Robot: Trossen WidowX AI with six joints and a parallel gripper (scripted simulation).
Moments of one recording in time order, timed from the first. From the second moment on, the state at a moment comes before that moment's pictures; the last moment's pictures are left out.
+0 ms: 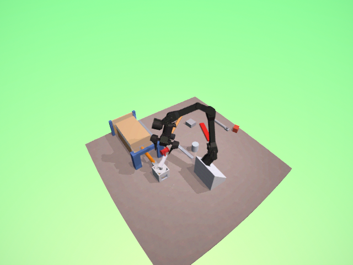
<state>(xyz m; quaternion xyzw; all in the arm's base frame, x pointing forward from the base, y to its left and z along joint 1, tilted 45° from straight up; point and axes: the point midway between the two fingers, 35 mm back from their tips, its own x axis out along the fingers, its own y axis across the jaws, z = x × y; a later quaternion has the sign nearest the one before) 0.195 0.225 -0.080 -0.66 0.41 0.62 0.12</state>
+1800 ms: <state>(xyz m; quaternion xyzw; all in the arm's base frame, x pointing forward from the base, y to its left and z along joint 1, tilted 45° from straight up) 0.197 0.174 -0.155 -0.72 0.50 0.47 0.04</state>
